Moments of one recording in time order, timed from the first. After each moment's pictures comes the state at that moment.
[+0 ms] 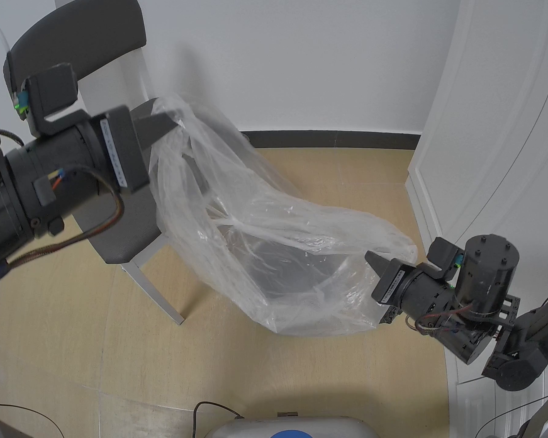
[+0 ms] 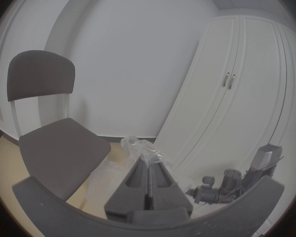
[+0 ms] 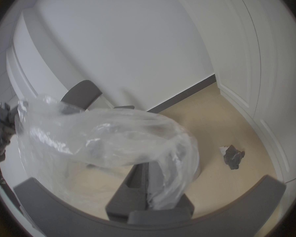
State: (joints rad) left arm -0.71 1.31 -0.95 -0.40 0.12 -0.18; right arm 0.73 1.75 -0.47 -1.16 -0.33 0.59
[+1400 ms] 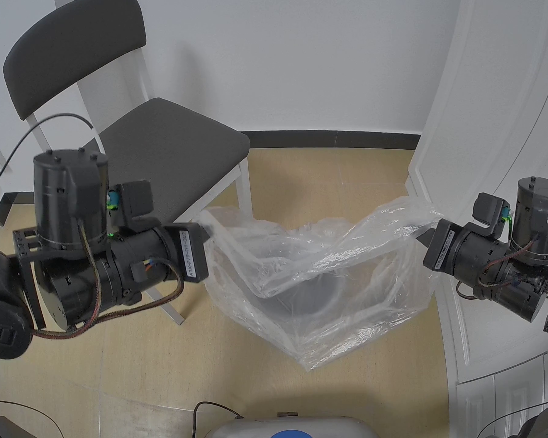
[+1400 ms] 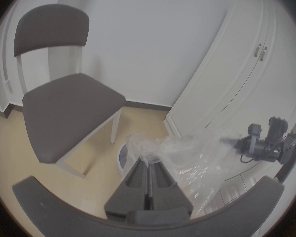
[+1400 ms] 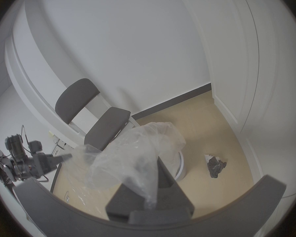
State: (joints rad) left arm -0.68 1.50 -0.80 -0.40 0.16 -0.33; right arm 0.63 1.47 -0.64 -0.63 -0.24 0.50
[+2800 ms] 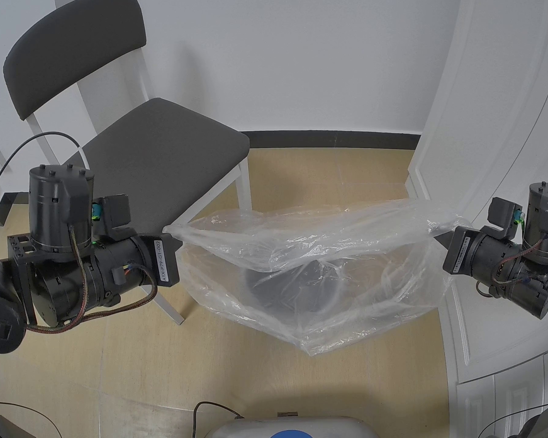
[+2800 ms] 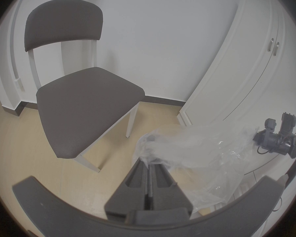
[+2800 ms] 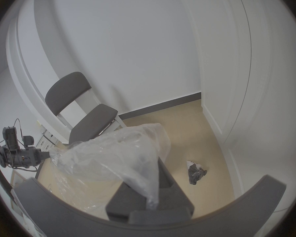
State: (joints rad) left arm -0.57 1.49 -0.74 -0.37 0.16 -0.31; right arm 0.53 1.42 -0.60 -0.60 -0.24 0.36
